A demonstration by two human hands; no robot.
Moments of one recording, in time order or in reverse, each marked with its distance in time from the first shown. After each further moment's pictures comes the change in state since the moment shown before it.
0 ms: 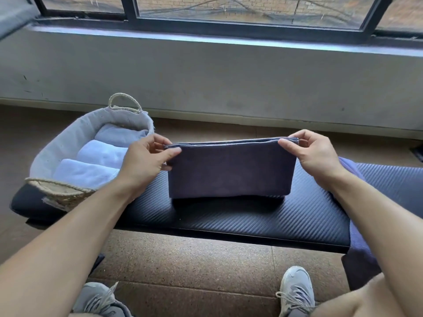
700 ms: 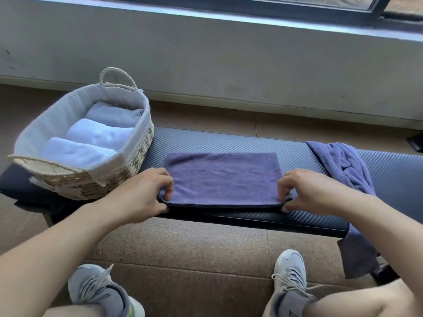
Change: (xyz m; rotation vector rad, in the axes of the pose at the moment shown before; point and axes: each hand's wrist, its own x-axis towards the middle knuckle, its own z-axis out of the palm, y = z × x) left_hand -0.051 -0.043 -0.031 1.036 -0.607 0.259; right_hand -0.062 0.022 -0.004 -1.206 -0.720 -0.081
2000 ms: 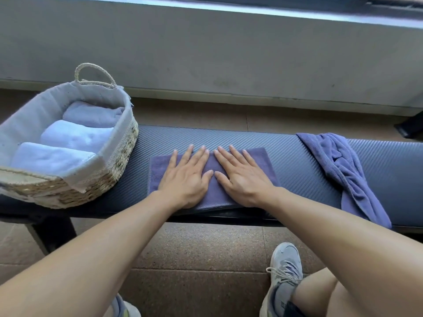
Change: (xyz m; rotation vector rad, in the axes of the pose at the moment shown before) left_hand 0.093 0.063 0.062 0.126 0.036 -0.062; right_hand 0.077 -0.071 0.047 0.116 0.257 -0.091
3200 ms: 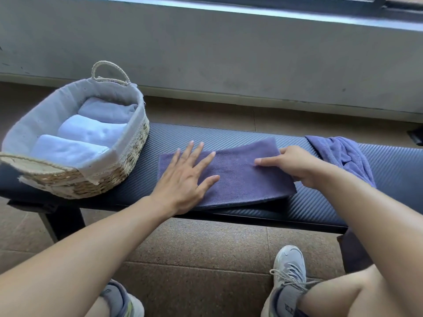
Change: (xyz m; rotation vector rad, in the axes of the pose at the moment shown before) left_hand -0.029 -0.019 -0.006 -0.047 0.119 0.084; right_hand -0.021 0.044 -0.072 0.854 -0.053 0.653
